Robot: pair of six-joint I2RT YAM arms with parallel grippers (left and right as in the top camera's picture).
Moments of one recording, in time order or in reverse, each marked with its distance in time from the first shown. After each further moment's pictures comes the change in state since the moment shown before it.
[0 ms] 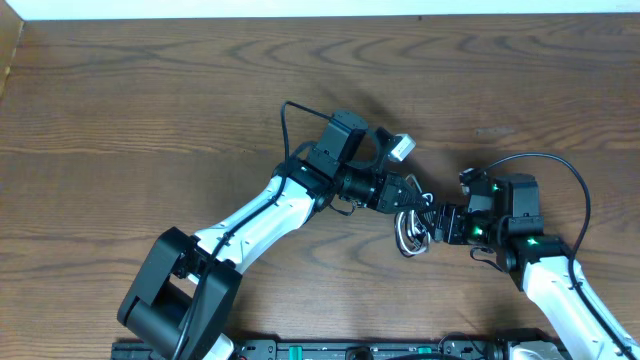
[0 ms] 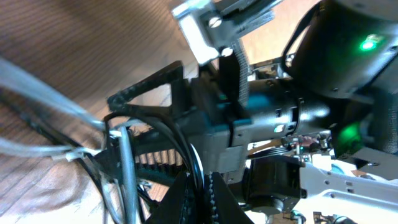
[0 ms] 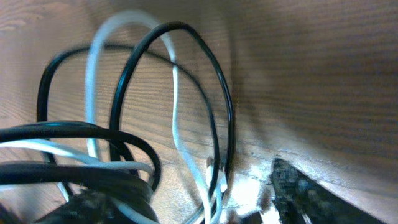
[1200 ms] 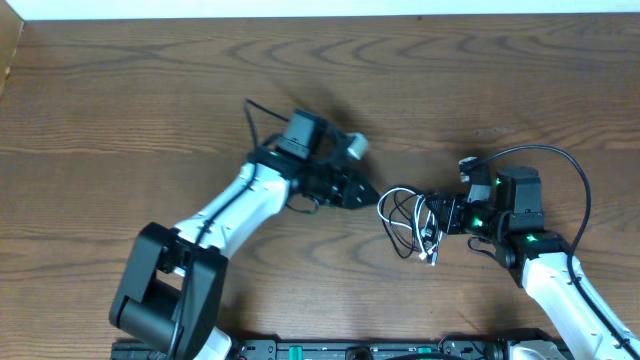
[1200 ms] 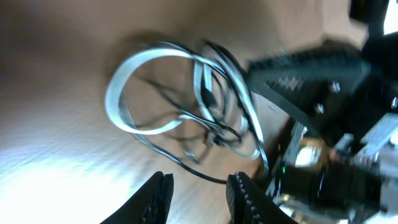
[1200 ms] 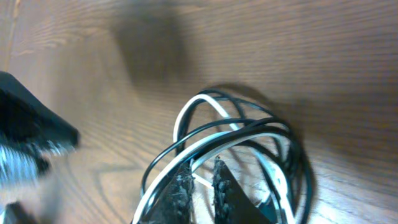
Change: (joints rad) left arm 0.131 0.001 0.000 -0.362 -0.180 0.241; right arm -0.005 0.026 0.008 0.135 -0.078 0.016
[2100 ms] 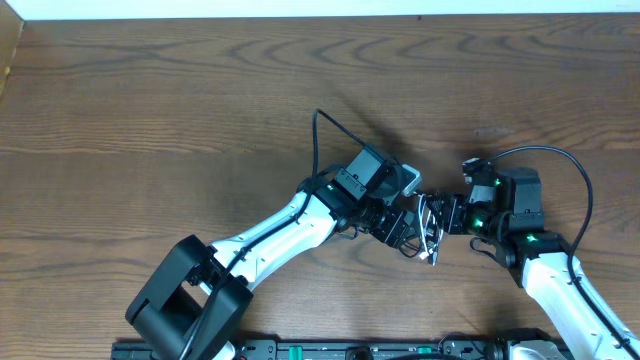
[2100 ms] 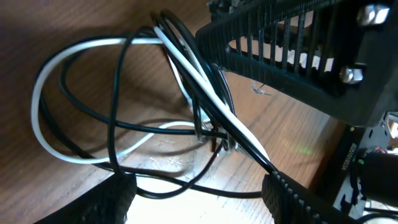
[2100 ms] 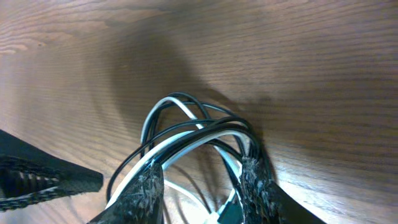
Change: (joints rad) left arm -0.282 0.000 0.000 0.089 -0.345 0.057; right arm 0.000 0.000 0.000 -0.023 0.119 -0.014
